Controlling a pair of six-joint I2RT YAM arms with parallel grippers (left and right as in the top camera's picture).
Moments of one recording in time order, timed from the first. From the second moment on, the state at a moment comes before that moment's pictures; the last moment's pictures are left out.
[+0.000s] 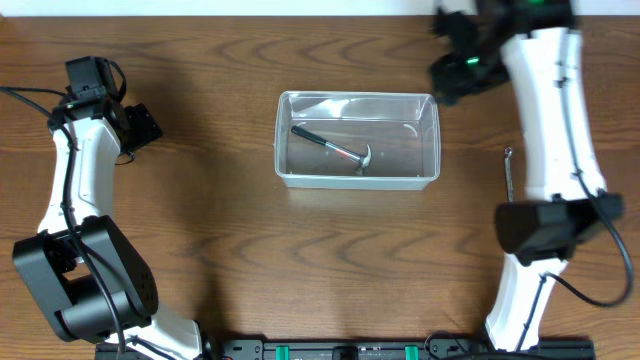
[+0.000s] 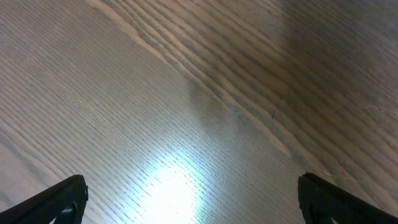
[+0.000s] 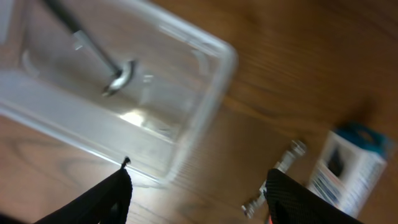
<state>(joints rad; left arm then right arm) 0.30 1.78 1.38 -0.78 -0.22 -0.28 0.12 2.13 2.47 -1.69 -0.09 -0.23</state>
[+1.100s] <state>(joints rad) 0.30 1.78 1.38 -0.78 -0.22 -0.28 -0.31 1.45 1.42 -1.36 0.02 -0.18</state>
